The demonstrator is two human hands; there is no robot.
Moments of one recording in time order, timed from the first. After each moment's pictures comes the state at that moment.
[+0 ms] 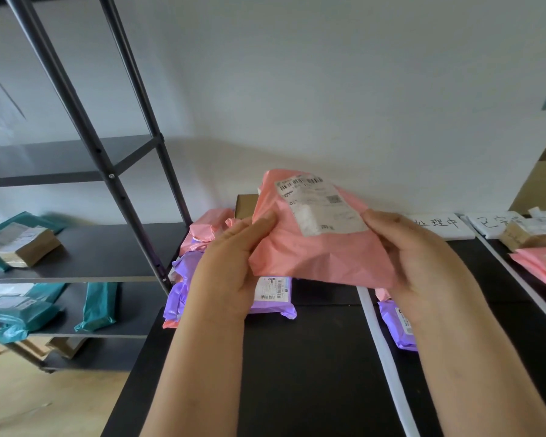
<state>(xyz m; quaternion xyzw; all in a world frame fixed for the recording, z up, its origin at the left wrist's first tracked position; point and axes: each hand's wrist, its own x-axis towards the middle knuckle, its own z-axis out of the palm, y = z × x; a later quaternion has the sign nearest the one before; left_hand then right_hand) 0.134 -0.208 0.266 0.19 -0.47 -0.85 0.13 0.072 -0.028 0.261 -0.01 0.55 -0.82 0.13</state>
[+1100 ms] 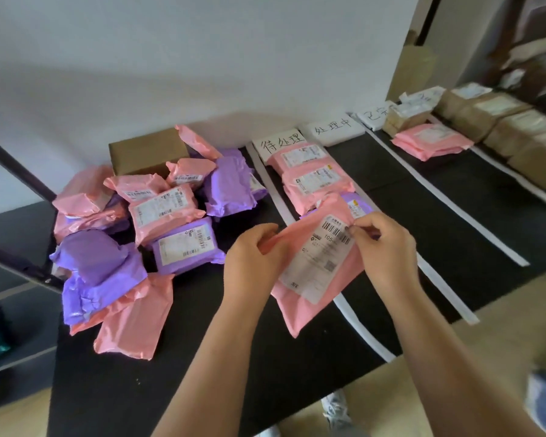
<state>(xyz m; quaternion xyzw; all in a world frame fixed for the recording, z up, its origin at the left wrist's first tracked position) 0.084 -0.149 0.106 0.08 -0.86 -0.50 0.01 0.081 0.048 0.103 0.12 0.90 -0.40 -0.13</state>
